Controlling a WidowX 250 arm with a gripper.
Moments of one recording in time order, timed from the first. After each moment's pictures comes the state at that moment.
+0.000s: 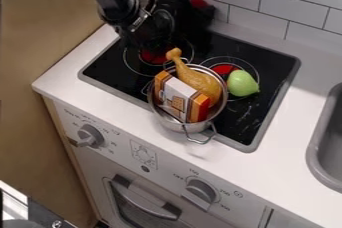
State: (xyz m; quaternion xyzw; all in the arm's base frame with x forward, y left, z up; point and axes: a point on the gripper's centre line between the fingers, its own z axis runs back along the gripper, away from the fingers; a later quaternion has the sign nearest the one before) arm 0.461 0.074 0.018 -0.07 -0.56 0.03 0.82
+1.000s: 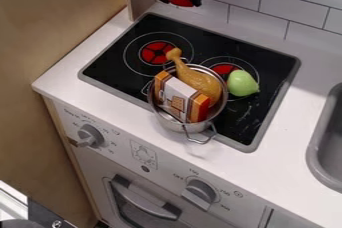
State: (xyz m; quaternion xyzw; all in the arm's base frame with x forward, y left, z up) arm 0.409 0.079 0.098 -0.04 -0.37 0.07 0.93
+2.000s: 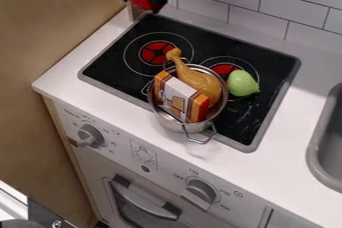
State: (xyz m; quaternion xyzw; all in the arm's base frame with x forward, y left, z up) arm 0.355 0.101 0.116 0.05 -0.15 -0.02 0.99
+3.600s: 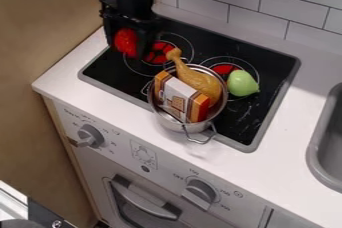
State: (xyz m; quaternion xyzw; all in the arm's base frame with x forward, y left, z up) arm 0.325 0.115 0.049 0.04 0.02 0.00 1.00
